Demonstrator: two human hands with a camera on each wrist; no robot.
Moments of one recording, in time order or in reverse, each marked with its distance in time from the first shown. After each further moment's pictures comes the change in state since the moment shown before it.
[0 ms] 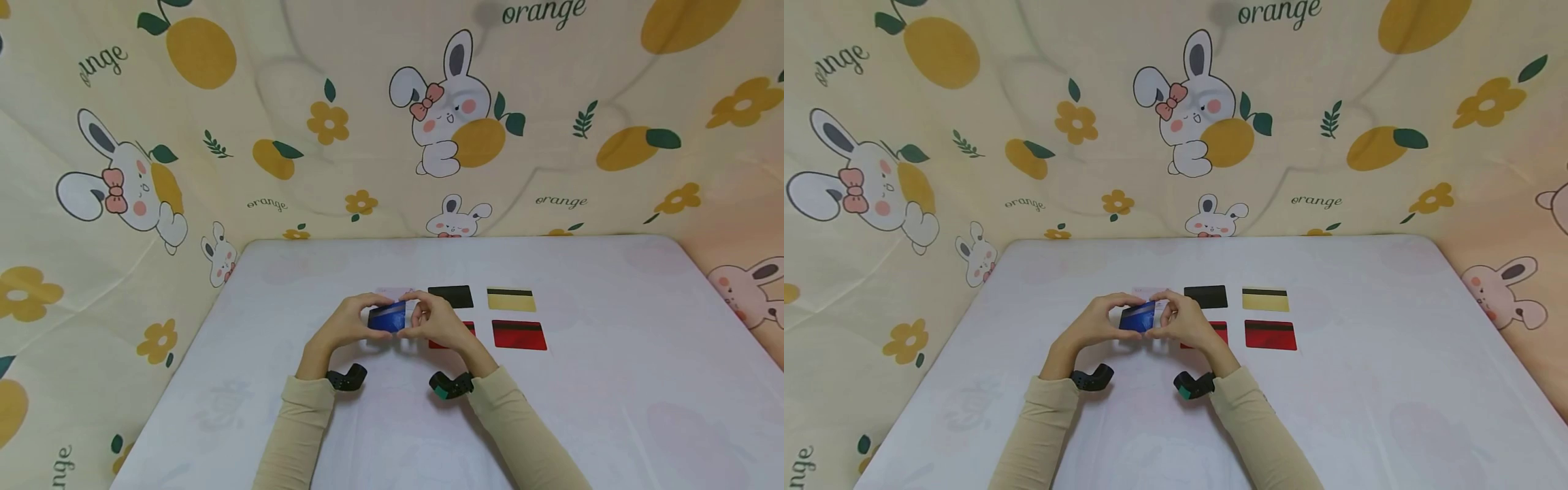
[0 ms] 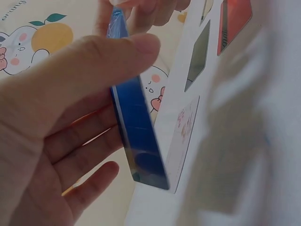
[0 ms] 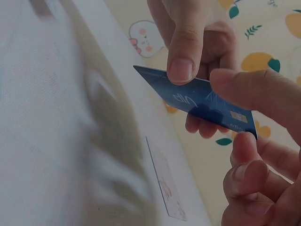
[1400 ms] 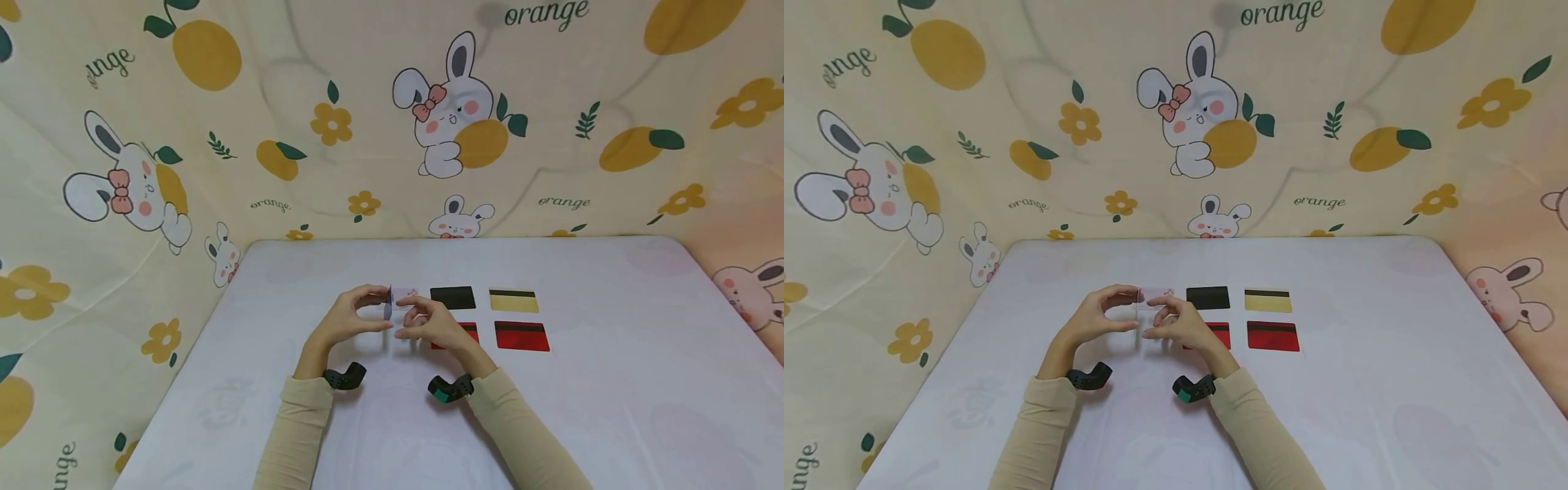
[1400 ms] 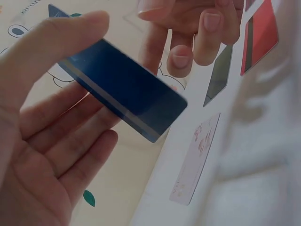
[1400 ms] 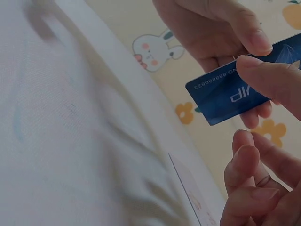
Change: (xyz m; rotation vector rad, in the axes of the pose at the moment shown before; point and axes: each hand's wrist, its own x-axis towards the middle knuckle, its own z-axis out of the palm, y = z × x) left_hand -0.002 0.004 -0.008 -0.302 0.060 -0.042; right_hand 0.002 0.010 0.009 0.296 -0.064 0.128
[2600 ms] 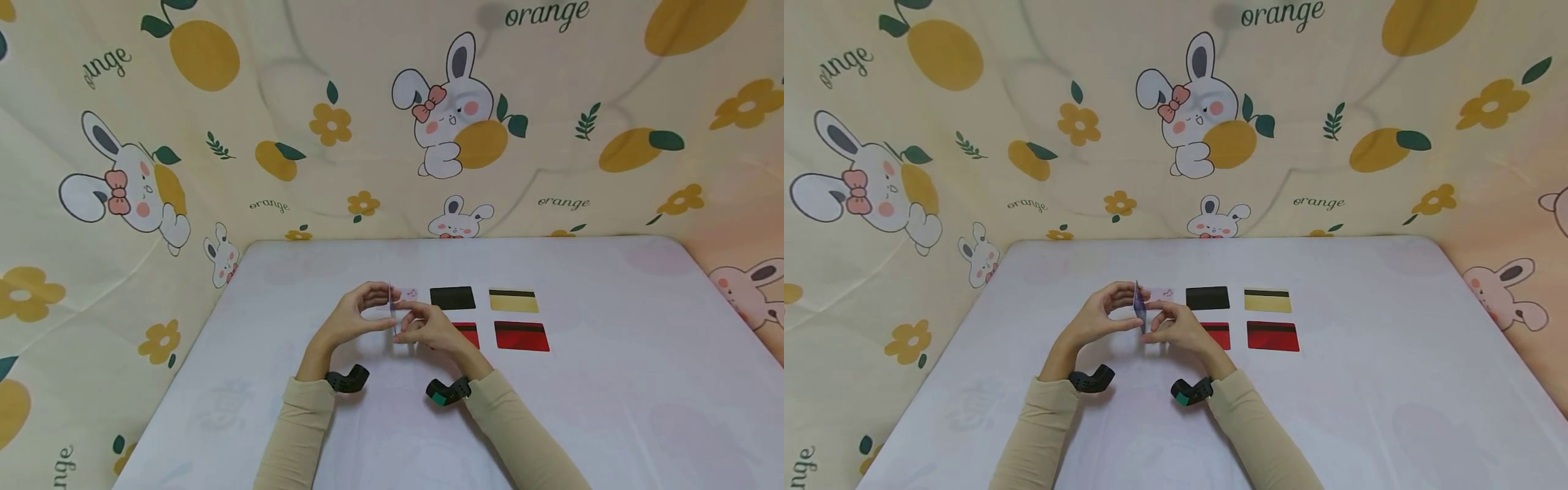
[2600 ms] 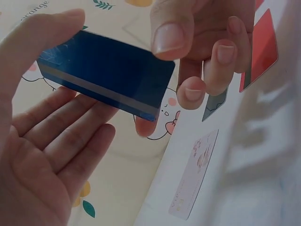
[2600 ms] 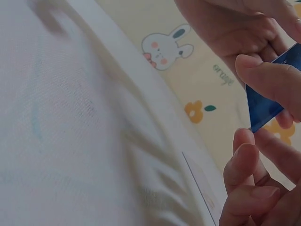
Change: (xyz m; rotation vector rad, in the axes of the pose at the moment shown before) left_hand 0.001 0.010 0.005 -0.116 -0.027 0.066; right_hand 0.002 0.004 0.003 -0.021 -0.030 0.041
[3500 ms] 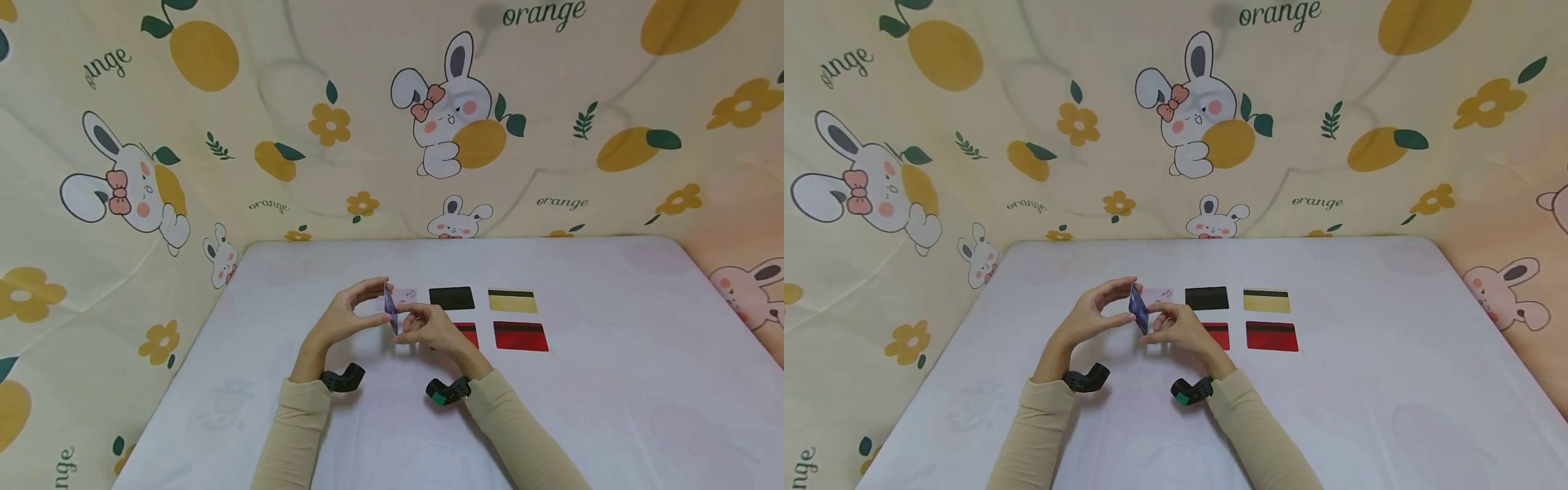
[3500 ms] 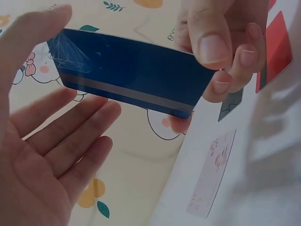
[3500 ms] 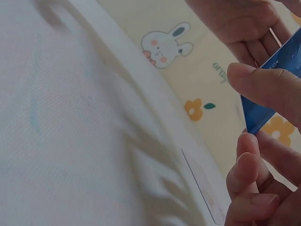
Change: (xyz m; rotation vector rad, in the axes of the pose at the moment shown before) left_hand -0.005 0.005 -0.006 0.100 0.047 0.028; right_hand 0.001 0.003 0.000 -0.076 0.052 -0.044
